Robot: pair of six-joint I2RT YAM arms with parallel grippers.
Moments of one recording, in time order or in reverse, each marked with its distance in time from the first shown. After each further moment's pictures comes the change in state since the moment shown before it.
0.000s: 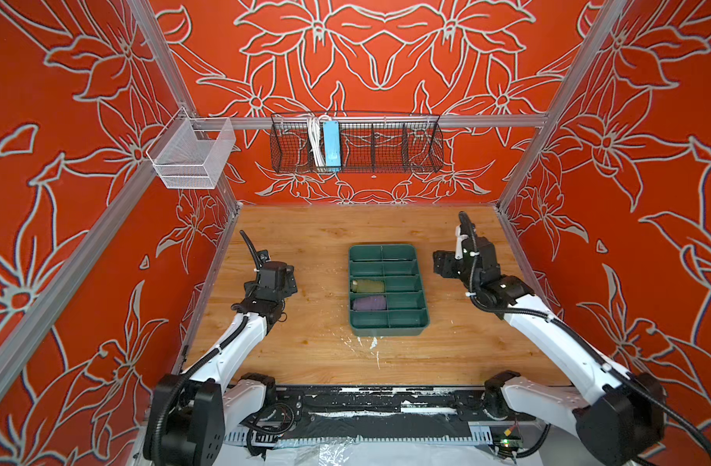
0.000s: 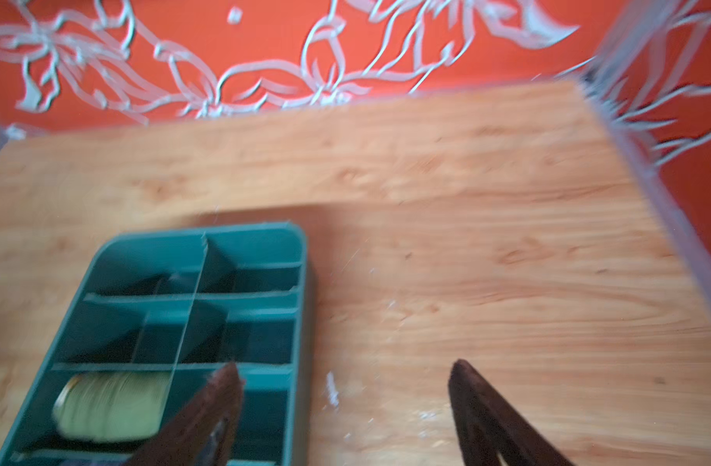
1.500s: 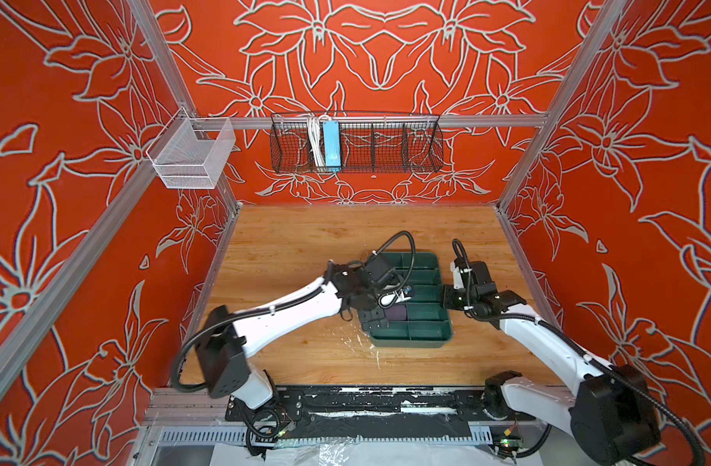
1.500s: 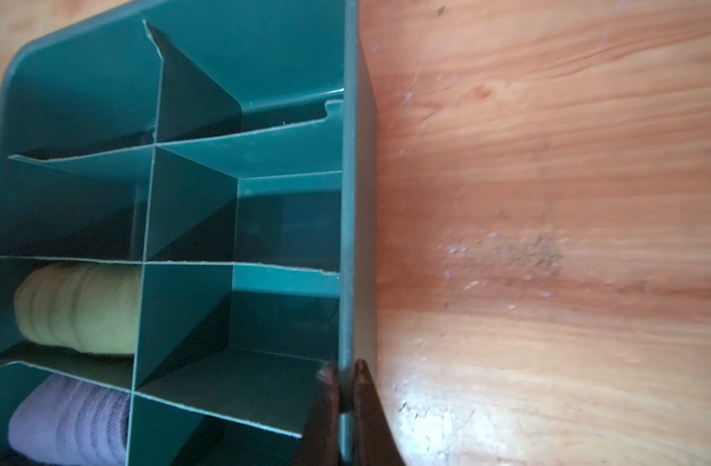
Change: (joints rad) left arm -0.789 0.316 0.762 -0.671 0.368 0.744; right arm -0.048 0.042 -0.225 -0.103 -0.296 0.115
